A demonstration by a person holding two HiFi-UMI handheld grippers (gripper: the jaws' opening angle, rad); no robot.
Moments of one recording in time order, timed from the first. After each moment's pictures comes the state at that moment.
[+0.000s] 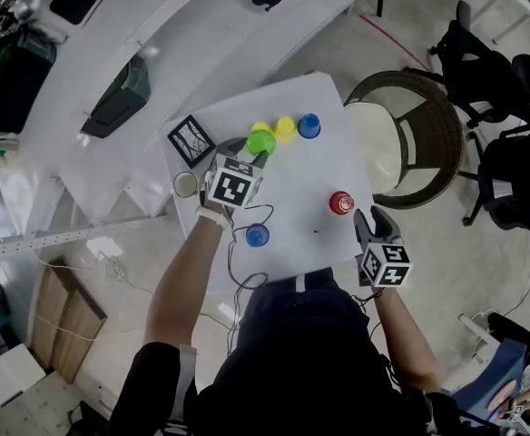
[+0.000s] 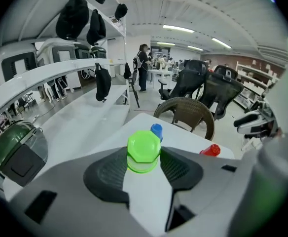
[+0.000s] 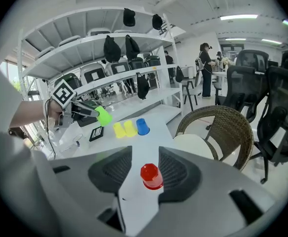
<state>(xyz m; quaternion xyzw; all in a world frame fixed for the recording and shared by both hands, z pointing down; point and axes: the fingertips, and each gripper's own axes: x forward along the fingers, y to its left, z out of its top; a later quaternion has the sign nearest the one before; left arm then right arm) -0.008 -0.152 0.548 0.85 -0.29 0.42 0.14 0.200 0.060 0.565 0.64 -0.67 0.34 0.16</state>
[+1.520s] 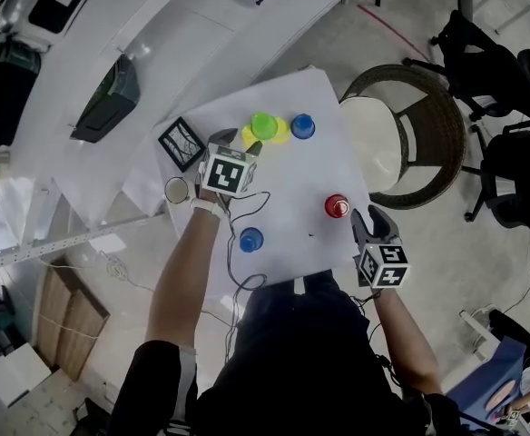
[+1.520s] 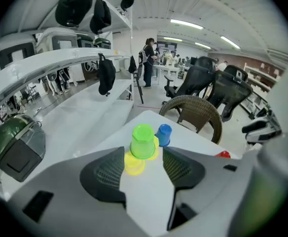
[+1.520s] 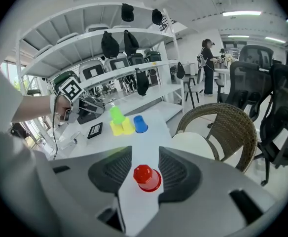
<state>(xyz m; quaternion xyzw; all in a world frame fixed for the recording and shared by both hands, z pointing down) 0.012 -0.190 0.574 0.83 -0.31 0.43 0.16 0.217 0.048 0.583 0.63 -0.67 0.35 0.18</state>
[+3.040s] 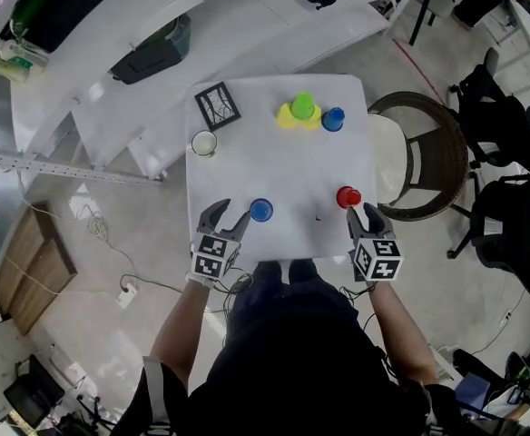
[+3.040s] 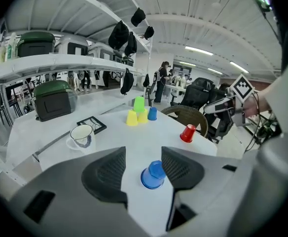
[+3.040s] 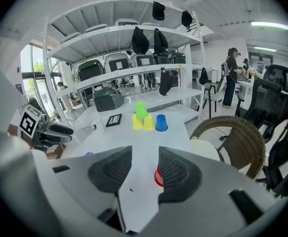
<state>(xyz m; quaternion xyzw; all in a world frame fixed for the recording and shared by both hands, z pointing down) -0.146 0.055 0.574 0.84 -0.41 0.30 0.21 0.147 0.069 0.561 0.56 -0.74 0.29 0.23</state>
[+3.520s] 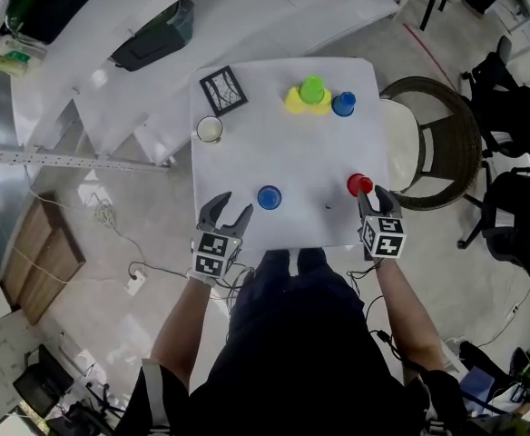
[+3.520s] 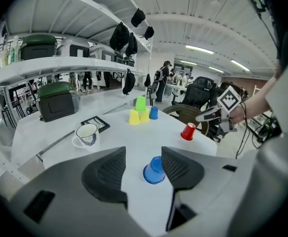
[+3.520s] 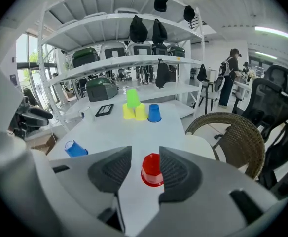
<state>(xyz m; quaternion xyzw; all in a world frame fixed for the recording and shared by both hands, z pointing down) -0.155 0.064 0.568 0.83 -0.41 0.30 0.20 0.169 0.053 0.618 0.57 -0.72 0.28 0.28</state>
